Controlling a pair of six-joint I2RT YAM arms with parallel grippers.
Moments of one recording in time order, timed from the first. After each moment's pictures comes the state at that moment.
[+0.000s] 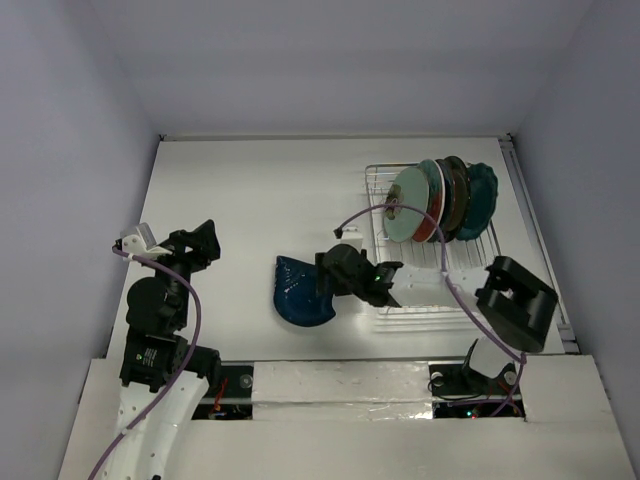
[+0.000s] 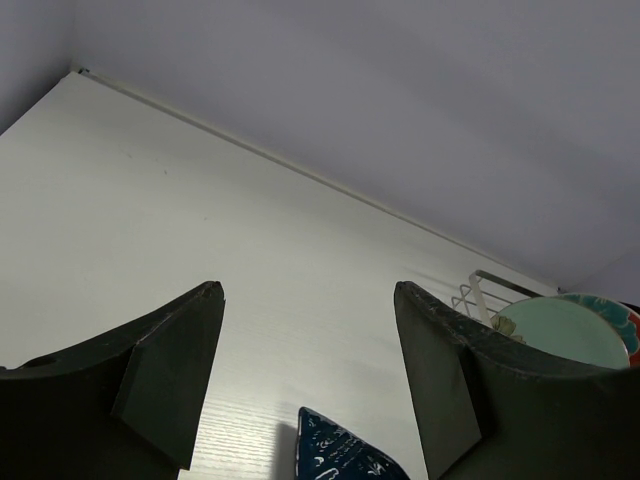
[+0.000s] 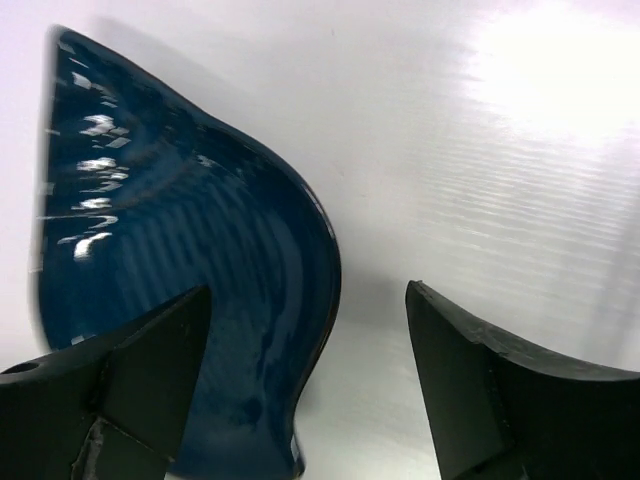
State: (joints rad) left arm -0.21 0.29 0.60 -0.23 -0.25 -0.49; right arm 1.03 1.66 0.91 -0.08 0.37 0.77
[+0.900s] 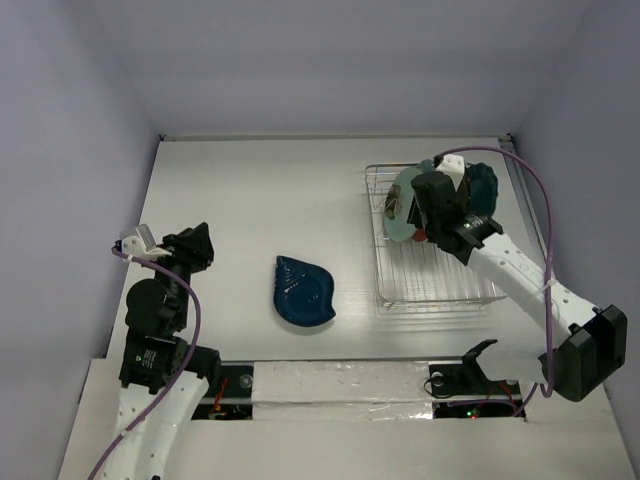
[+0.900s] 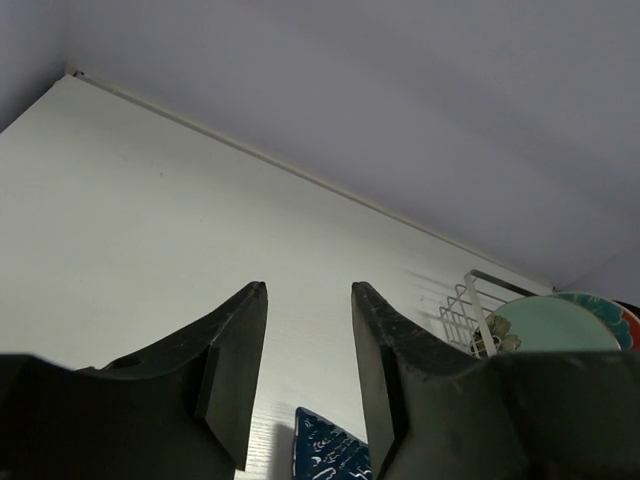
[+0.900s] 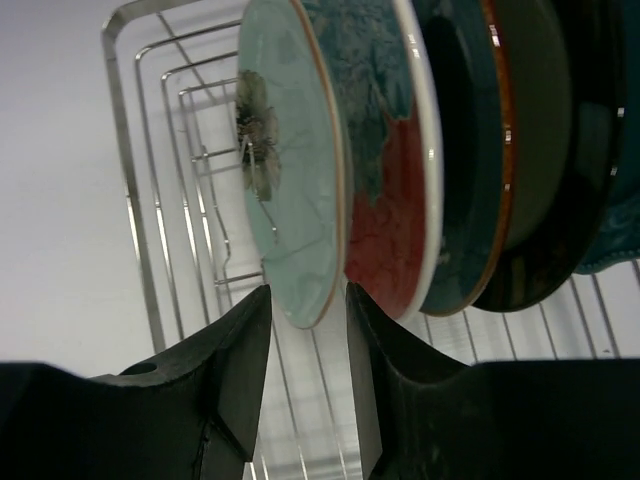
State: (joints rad) left arm -0.22 0.28 0.60 -0.23 -0.25 -0.49; right arm 0.55 1.25 1.12 -0.53 0.58 0.50
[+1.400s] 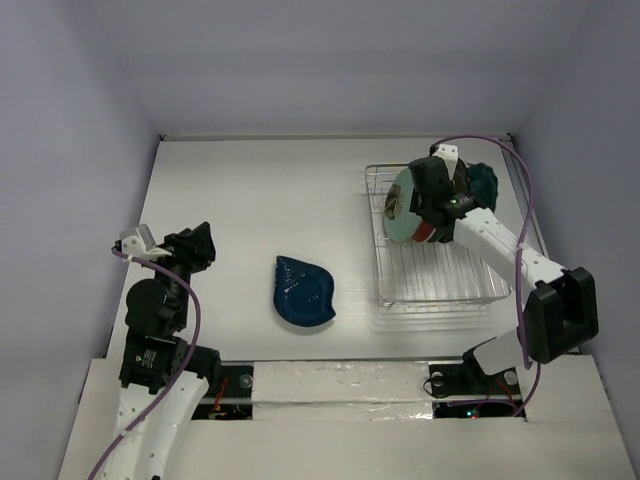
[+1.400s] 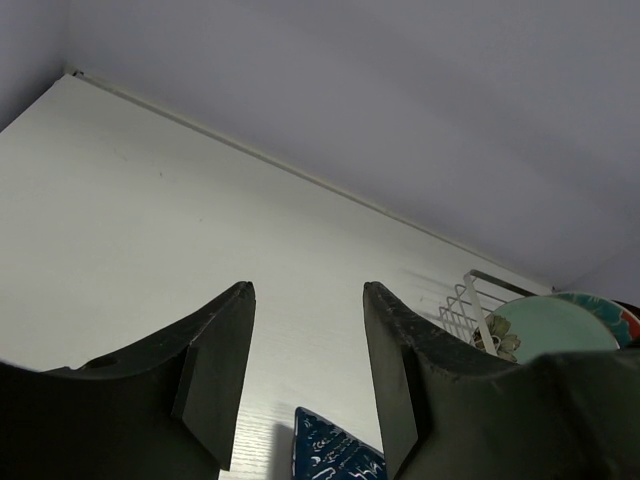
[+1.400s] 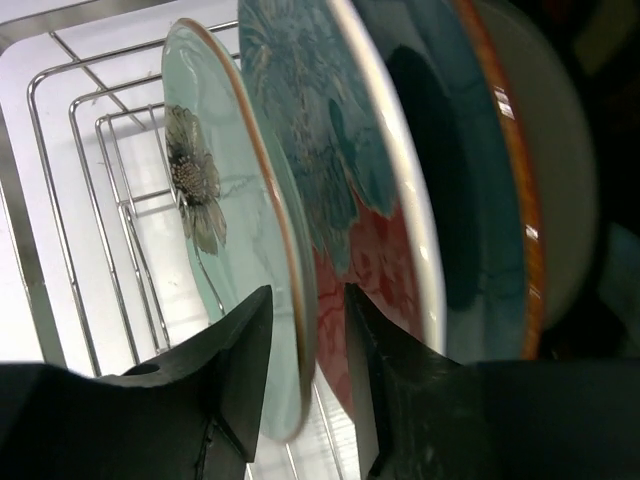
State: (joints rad) left arm -0.22 0.28 0.60 -0.23 -0.25 -0.49; right arm 0.42 1.45 1.19 -0.47 0.56 0.42
